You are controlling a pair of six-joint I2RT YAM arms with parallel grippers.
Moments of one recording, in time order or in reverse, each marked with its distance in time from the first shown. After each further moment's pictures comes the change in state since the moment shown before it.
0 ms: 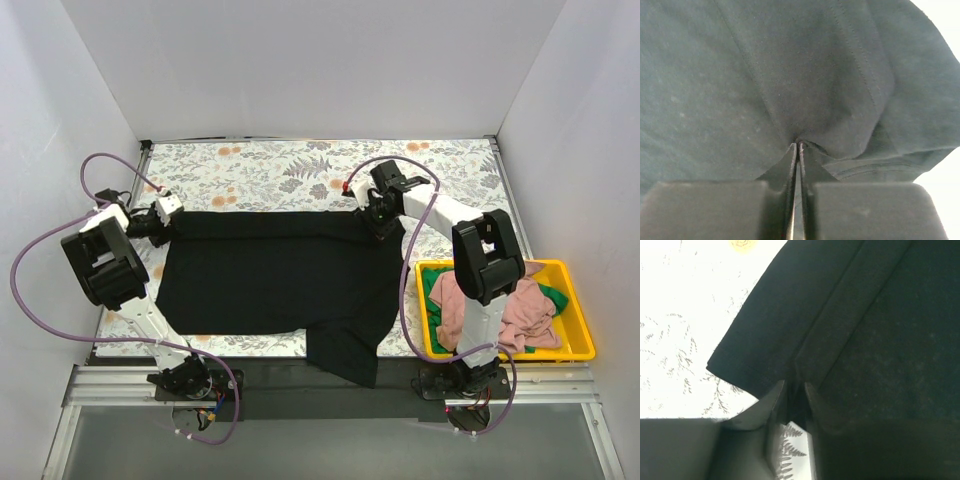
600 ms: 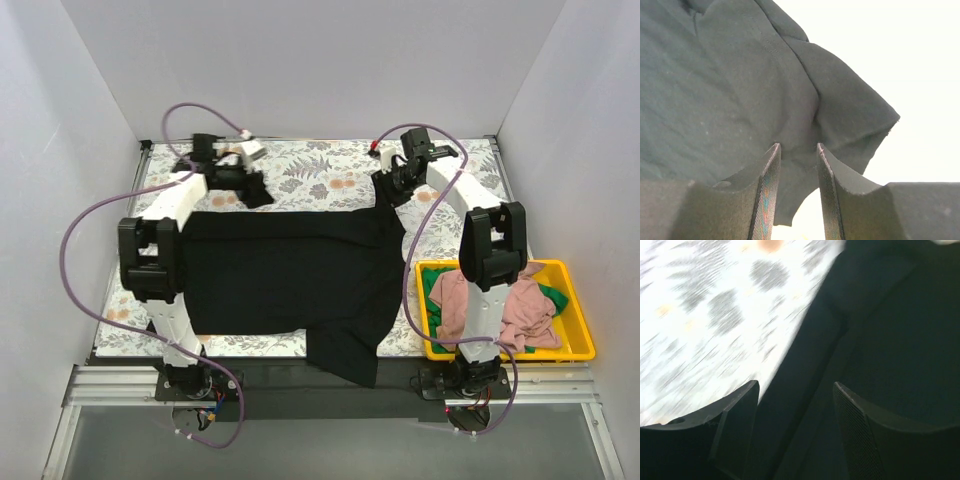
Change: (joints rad) left arm -0.491 -0.066 0.202 0.100 0.053 -0.748; right arm -0.171 0.069 0.288 -0.169 -0.202 0.093
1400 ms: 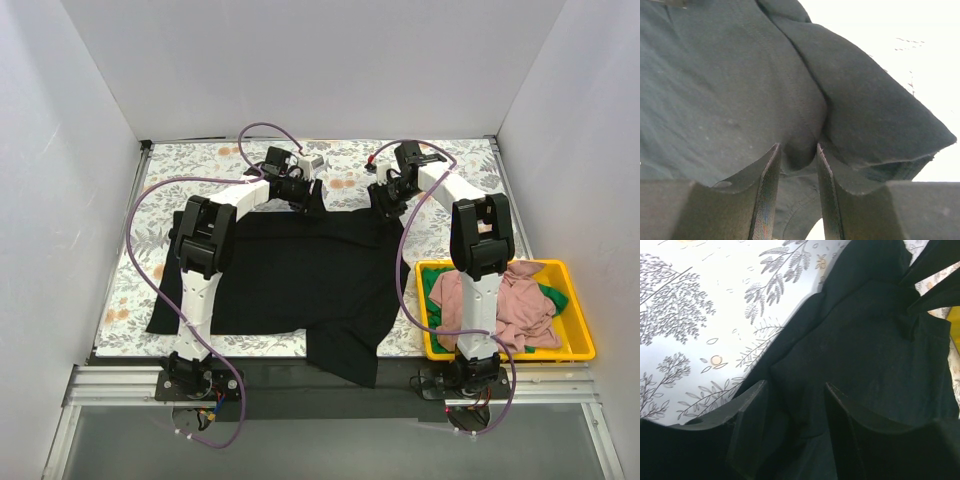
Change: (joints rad) left arm -0.381 0.397 0.234 0.191 -0.197 -0.694; right arm -0.001 0.161 0.015 -0.011 -0.058 0.076
